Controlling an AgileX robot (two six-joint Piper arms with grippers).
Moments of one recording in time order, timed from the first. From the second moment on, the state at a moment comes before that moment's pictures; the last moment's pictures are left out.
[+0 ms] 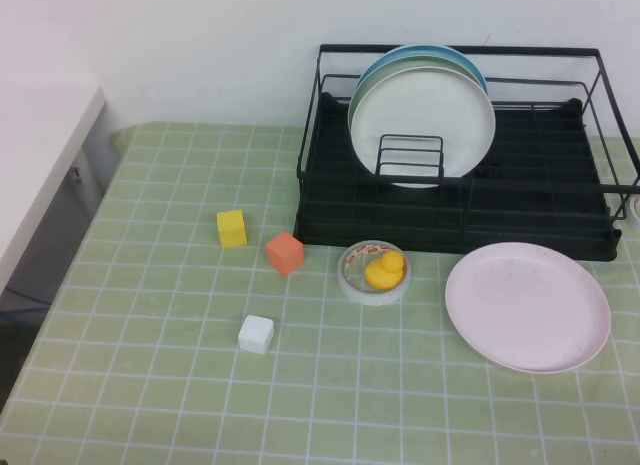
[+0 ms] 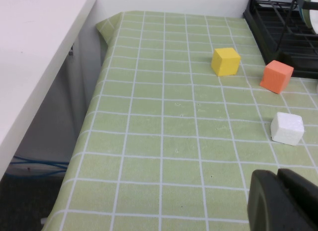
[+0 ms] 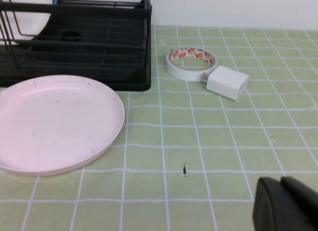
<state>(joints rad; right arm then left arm) -0.16 -0.01 0.02 0.00 0.42 -0.06 -0.18 -0.01 0.02 0.01 0.35 -0.13</state>
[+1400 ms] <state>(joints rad) -0.16 -0.01 0.03 0.00 -0.38 -0.05 -0.18 -0.01 0.02 0.03 -0.82 -0.13</state>
